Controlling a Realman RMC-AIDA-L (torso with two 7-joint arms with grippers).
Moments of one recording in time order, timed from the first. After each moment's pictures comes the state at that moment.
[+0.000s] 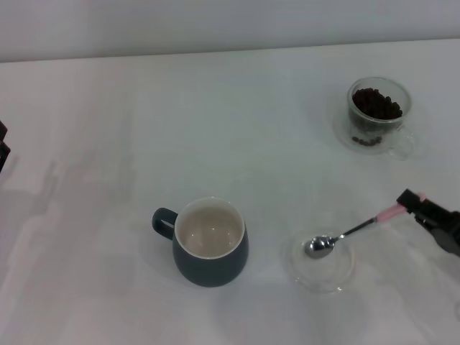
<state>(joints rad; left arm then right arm) -0.34 -2.08 -0.77 -0.02 -0.72 -1.44 2.82 0.13 2.00 -0.14 -0.02 1.21 1.56 -1.61</state>
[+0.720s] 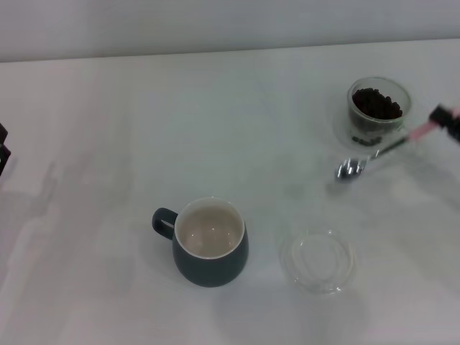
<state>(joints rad) -0.34 -2.08 -0.77 -0.02 -0.72 -1.44 2.82 0.27 1.95 -0.14 -0.20 1.30 1.63 -1.58</state>
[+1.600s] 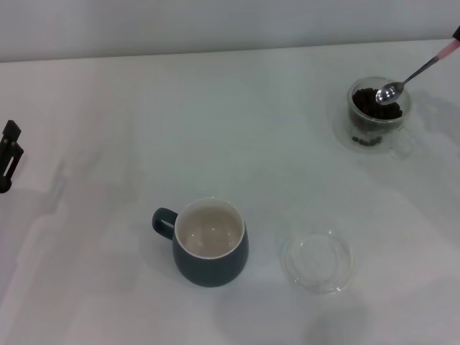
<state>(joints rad) -0.34 -2.08 -0.76 -0.04 -0.71 -1.42 2.82 0.42 1.94 -0.15 -0.39 1.36 1.39 -1.74</state>
